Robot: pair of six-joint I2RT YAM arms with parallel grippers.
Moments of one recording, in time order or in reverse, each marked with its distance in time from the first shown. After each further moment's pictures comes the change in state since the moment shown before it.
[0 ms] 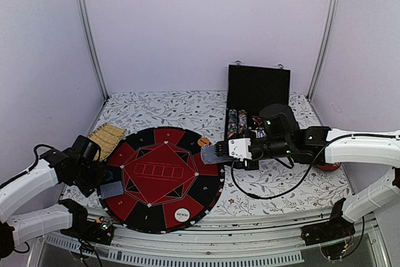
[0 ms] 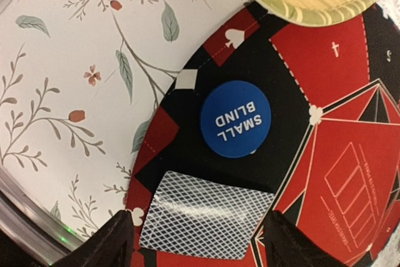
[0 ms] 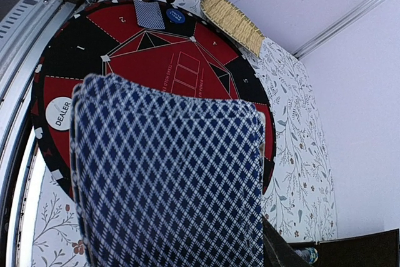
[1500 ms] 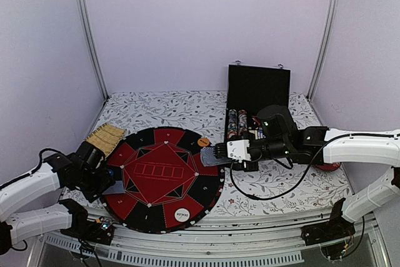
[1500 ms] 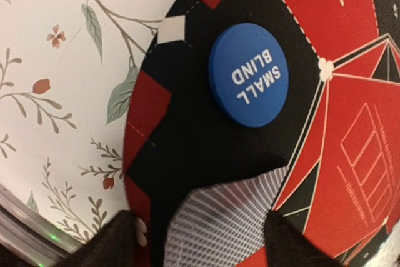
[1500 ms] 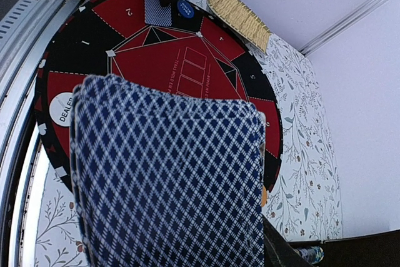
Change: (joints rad) left arm -0.074 -0.002 -0.060 0.042 0.075 0.008; right arm 0.004 0.015 0.006 -0.018 -0.001 0.000
